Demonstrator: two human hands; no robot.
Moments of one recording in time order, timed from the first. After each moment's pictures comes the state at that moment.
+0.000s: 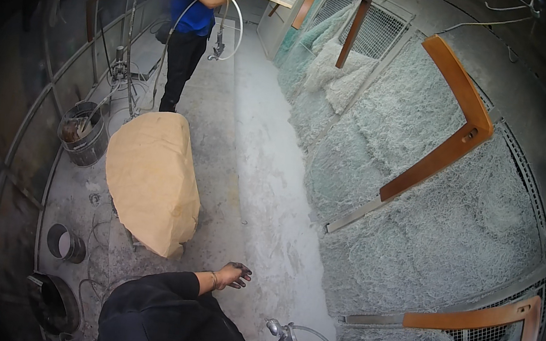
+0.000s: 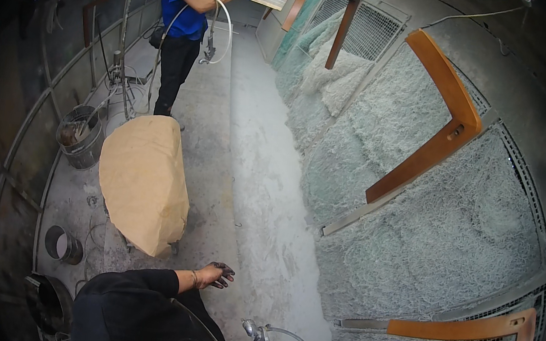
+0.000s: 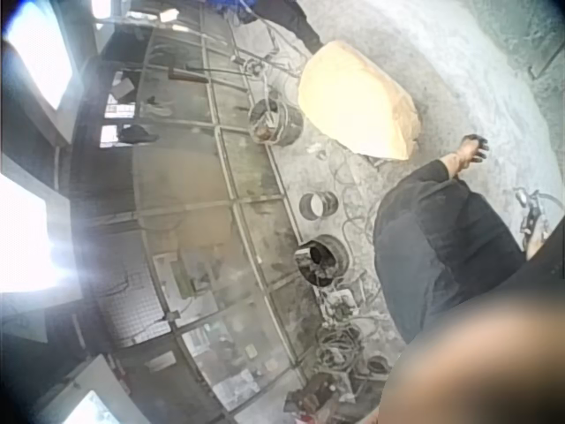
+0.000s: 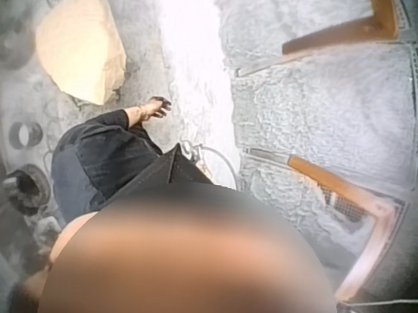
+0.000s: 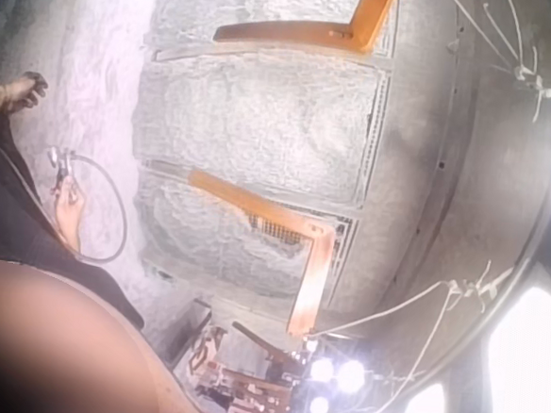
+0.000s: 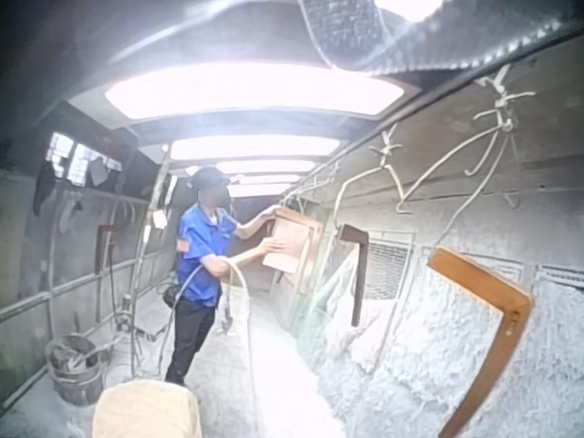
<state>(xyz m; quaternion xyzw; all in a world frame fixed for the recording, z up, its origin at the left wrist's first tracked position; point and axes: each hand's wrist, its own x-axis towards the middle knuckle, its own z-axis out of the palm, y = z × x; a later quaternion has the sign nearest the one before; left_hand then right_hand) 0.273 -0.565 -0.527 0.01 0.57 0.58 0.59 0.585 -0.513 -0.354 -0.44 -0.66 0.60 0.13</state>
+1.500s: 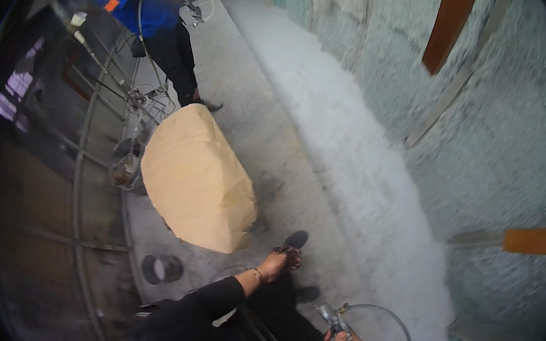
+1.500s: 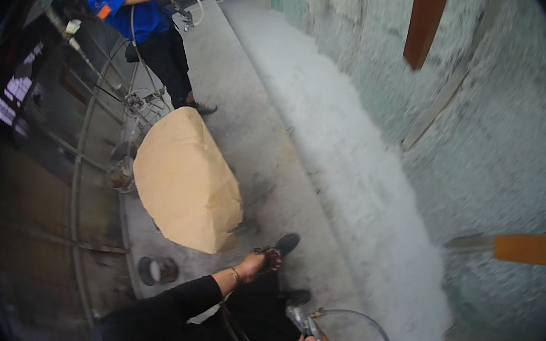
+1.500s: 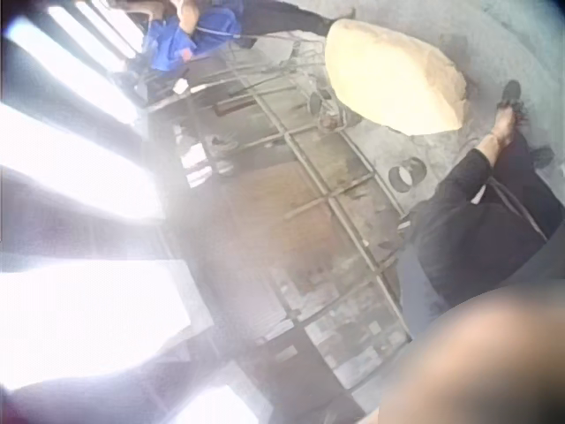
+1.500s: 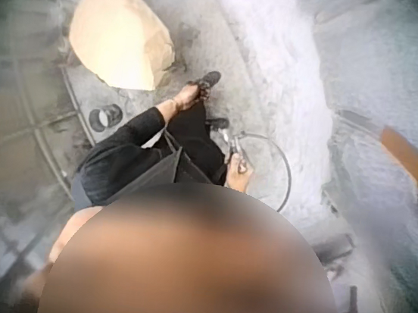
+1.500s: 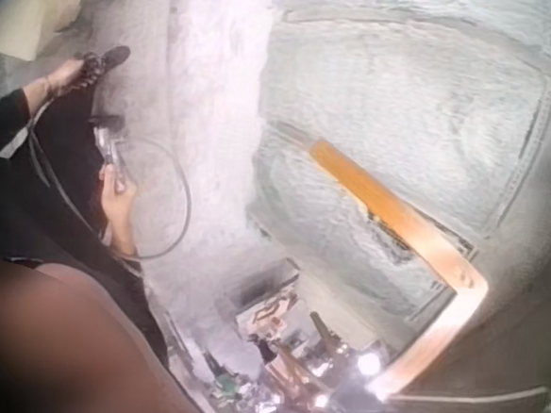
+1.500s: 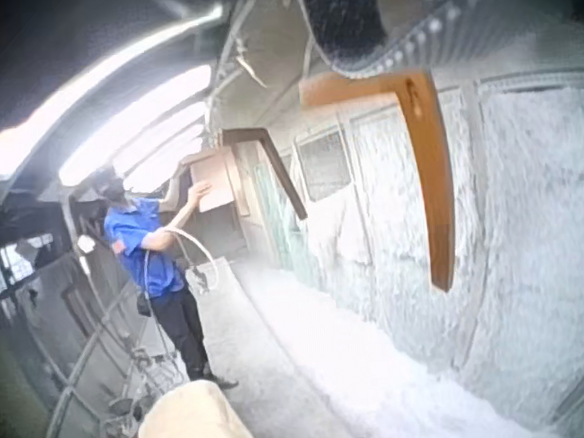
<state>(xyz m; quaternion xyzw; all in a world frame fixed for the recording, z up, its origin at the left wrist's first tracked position) 0.271 -0.612 -0.600 -0.08 0.55 0.61 0.56 0.560 -0.539 -0.380 -0.47 -0.58 0.65 0.14</state>
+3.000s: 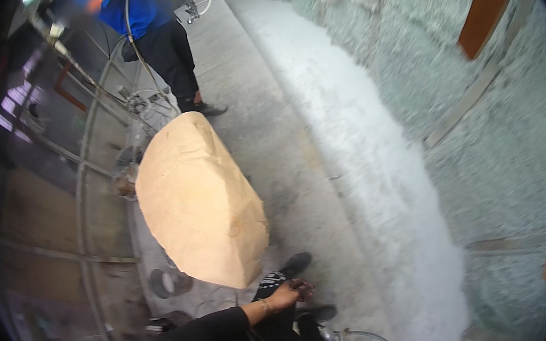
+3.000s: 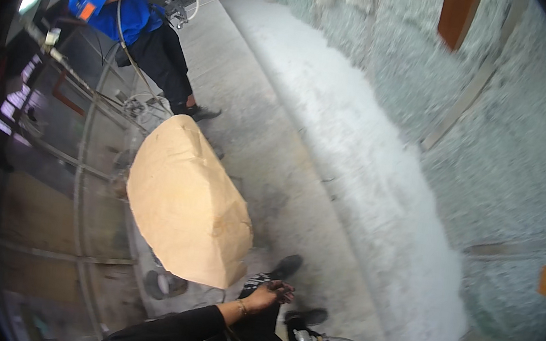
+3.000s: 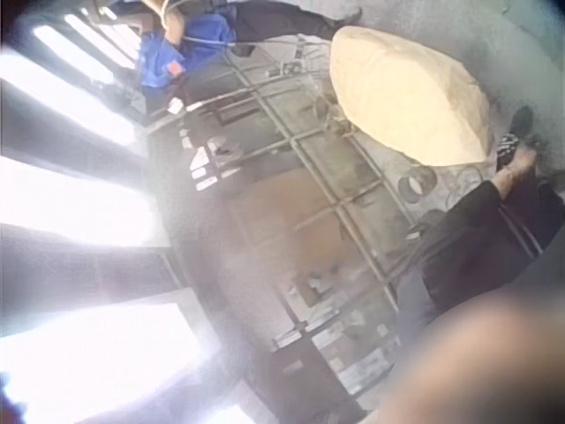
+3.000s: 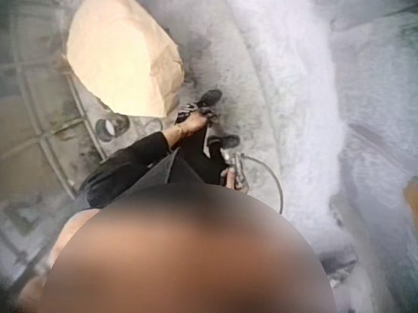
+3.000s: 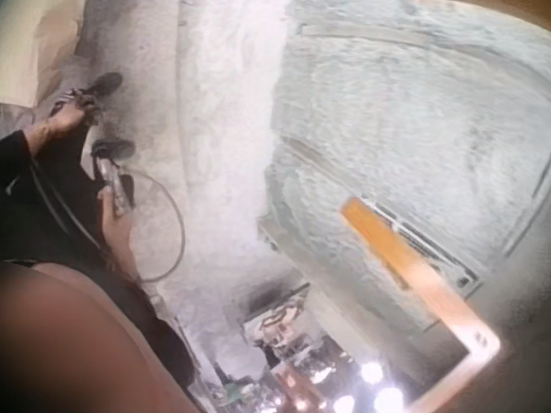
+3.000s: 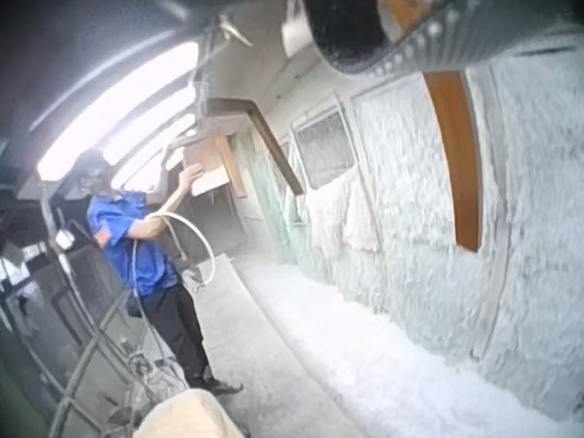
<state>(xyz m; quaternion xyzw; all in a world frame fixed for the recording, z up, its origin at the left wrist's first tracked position) 0.228 -0.633 -0.672 0.03 0.58 0.52 0.63 0.446 -0.545 -0.439 -0.55 -0.54 0.63 0.10</state>
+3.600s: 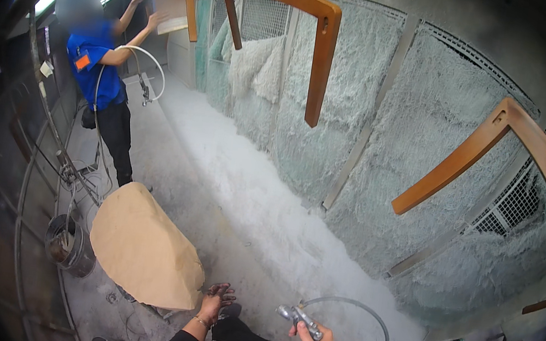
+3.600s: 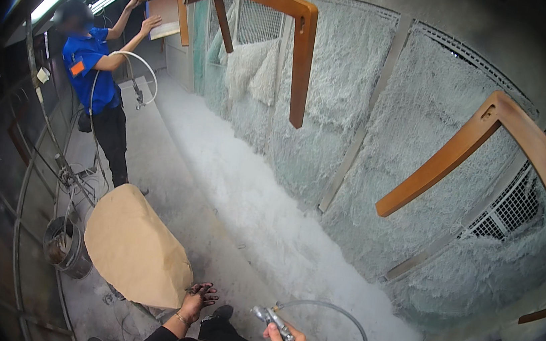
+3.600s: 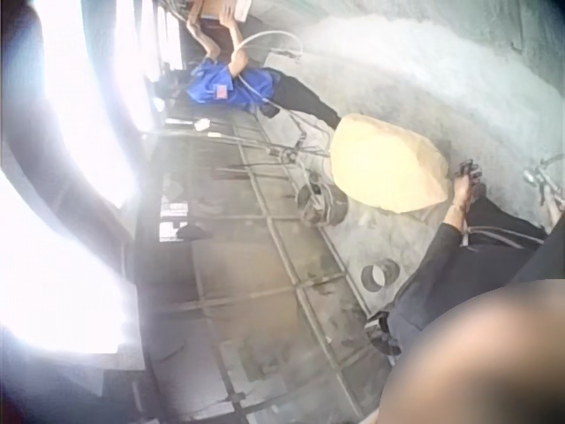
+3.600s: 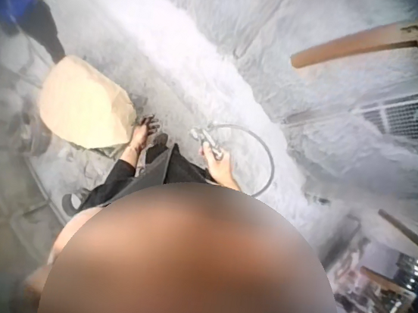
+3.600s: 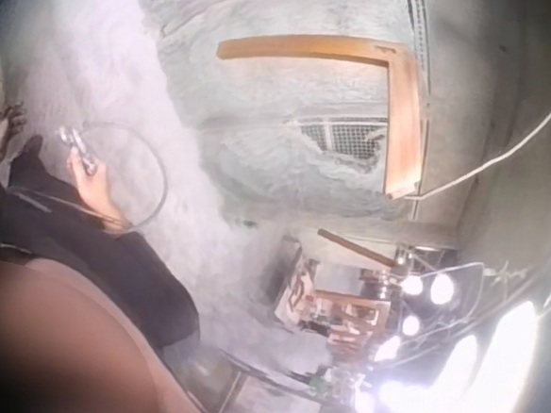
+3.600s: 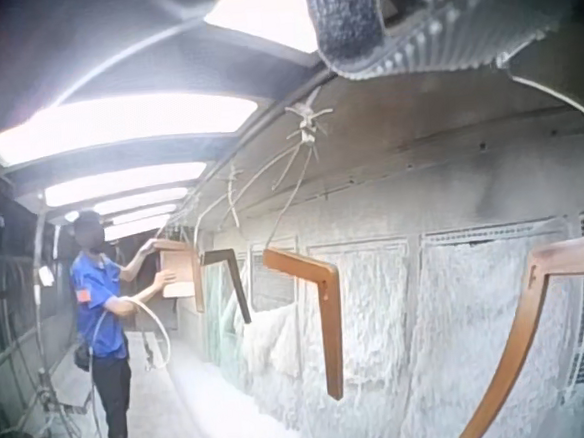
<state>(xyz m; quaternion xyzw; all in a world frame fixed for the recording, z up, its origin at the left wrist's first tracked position) 0.236 -0.668 -0.527 0.03 0.59 0.67 0.44 0.515 -0.556 -0.308 -0.37 -0.64 0.63 0.23</state>
